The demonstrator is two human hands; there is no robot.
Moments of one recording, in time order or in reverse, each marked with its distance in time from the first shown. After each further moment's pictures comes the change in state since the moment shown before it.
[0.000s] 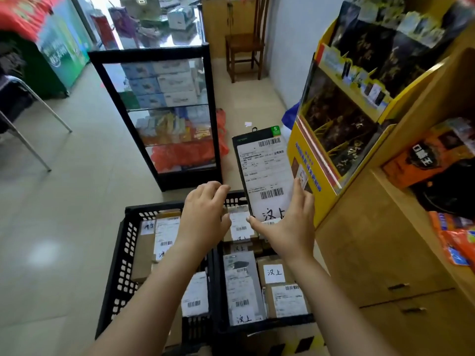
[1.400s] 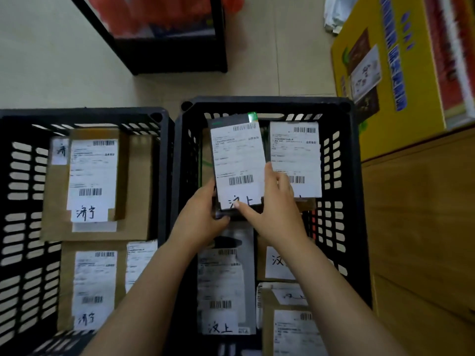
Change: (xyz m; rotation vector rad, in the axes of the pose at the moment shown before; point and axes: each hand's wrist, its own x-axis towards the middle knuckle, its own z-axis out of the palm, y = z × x) left_hand 0.014 -0.086 0.370 -0.655 -0.529 -0.623; right_hand 0.075 0.224 0.271 -0.155 -0.797 0.111
